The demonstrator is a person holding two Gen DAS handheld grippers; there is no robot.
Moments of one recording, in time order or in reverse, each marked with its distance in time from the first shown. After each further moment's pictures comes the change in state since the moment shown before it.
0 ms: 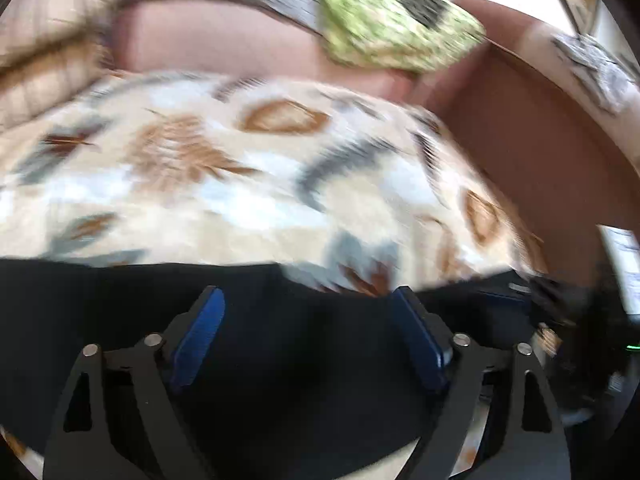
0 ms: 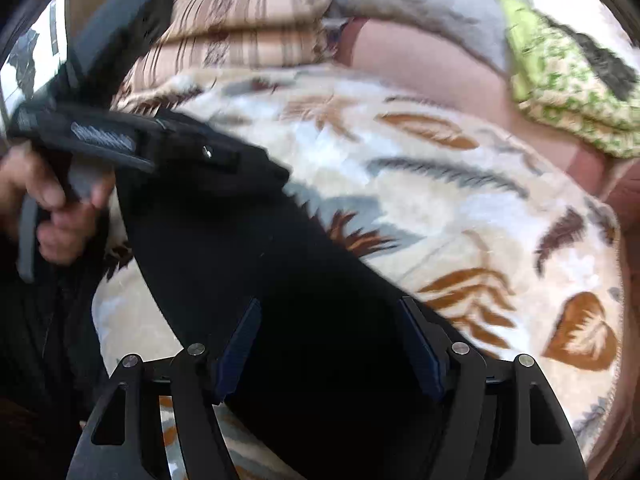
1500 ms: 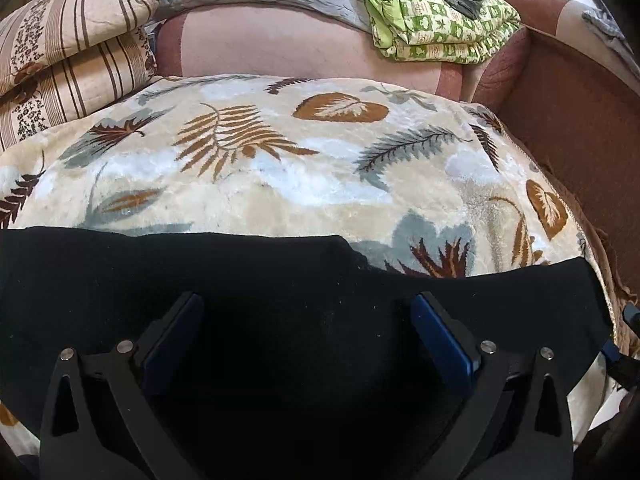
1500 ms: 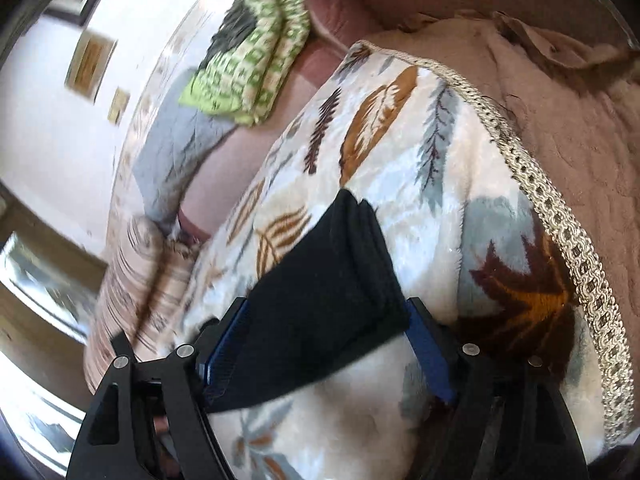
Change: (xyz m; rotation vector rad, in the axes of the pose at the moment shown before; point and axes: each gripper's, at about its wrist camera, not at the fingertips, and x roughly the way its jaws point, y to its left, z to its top) left arm 0.016 0.006 -0.031 0.015 -0.034 0.164; right arm -0.078 -0.117 -0.183 1.223 -0.356 0.115
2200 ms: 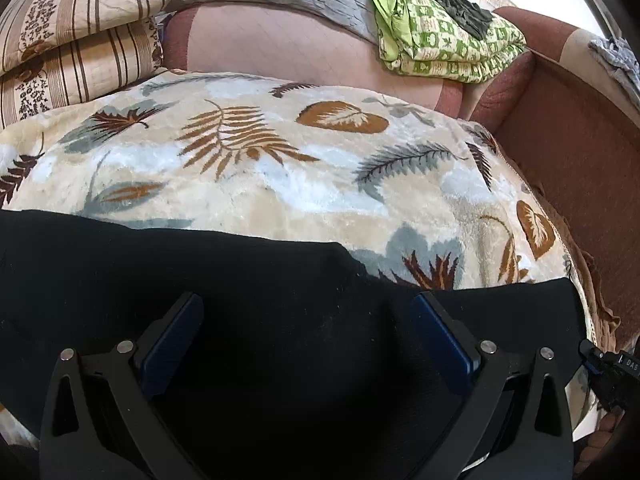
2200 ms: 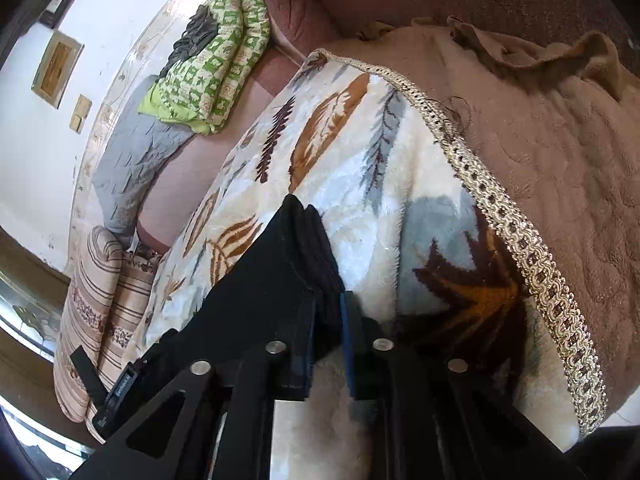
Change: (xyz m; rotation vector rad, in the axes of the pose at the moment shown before) left arm -0.006 0.008 0.002 -0.065 -0.010 -0.047; right arm -0.001 0.005 -0.002 -0.047 -0.028 -0.202
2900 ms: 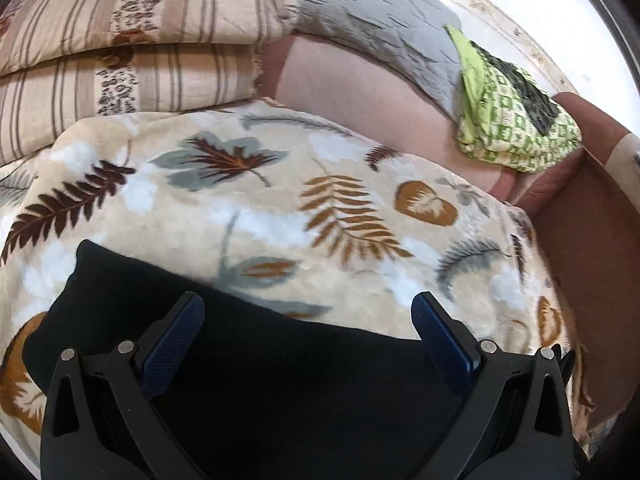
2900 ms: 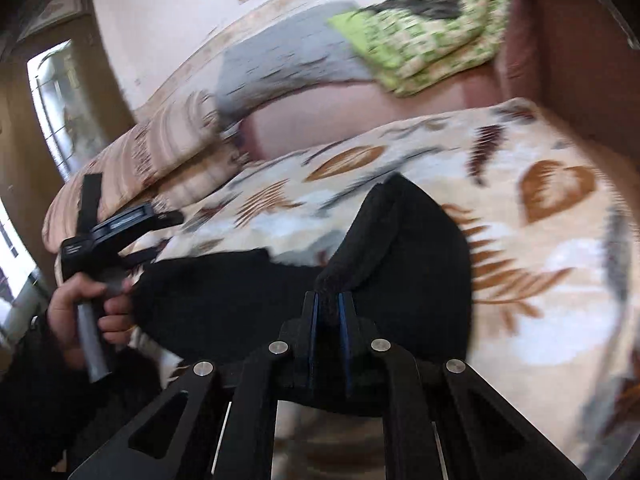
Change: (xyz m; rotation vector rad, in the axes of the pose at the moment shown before) left arm -0.041 0.101 0.047 -0.247 -0.088 0.087; right arm 0.045 0.172 -0.079 -0.619 0.059 0.184
